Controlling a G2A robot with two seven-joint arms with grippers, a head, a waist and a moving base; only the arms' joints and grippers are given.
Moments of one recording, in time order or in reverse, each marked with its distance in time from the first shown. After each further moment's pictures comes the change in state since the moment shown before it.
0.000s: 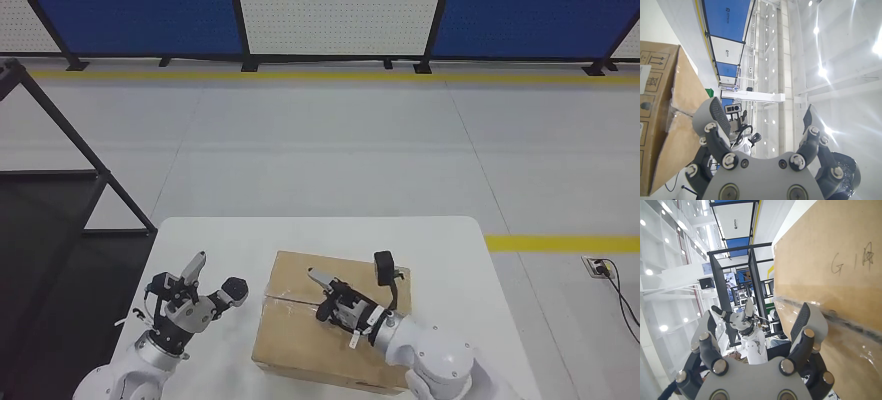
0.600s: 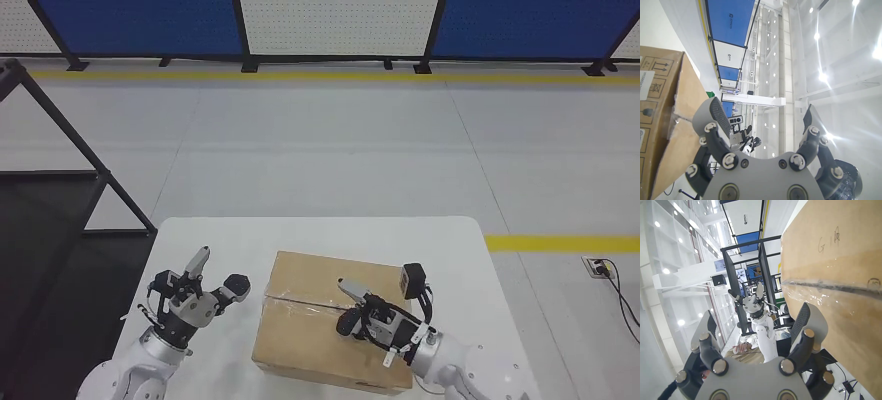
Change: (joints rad) left arm -0.022 -0.003 0.022 0.003 0.011 0.036 0.058; right arm -0.178 0.052 0.173 -0.138 0.052 -0.055 0.136
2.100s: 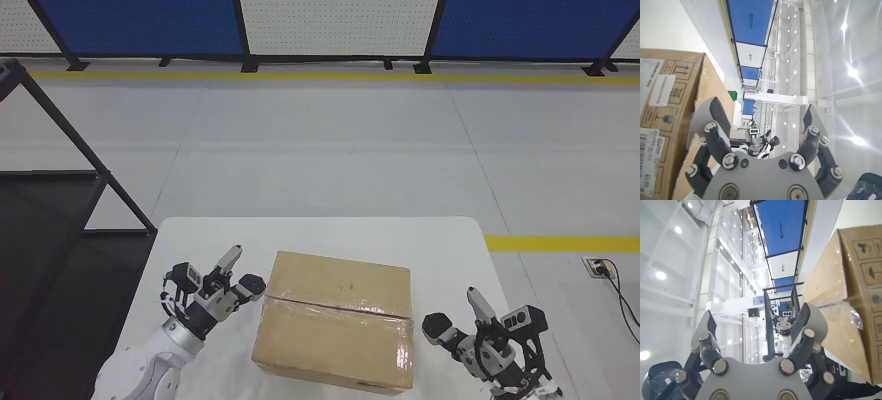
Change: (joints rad) left arm -0.070 0.004 0.073 0.017 0.184 0.059 0.054; right arm -0.487 0.022 0.418 -0.170 0.245 -0.379 -0.048
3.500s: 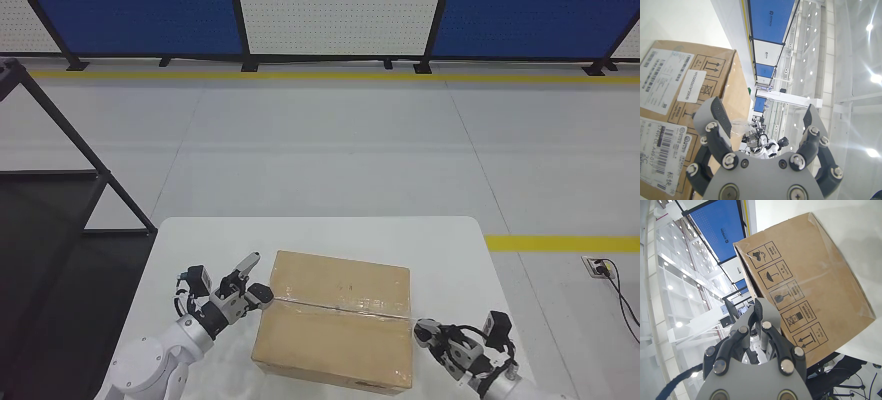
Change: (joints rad) left arm -0.049 0.001 0.056 0.051 0.103 0.127 -0.025; right arm 0.088 0.018 -0.025 0.094 -0.126 0.426 -0.019
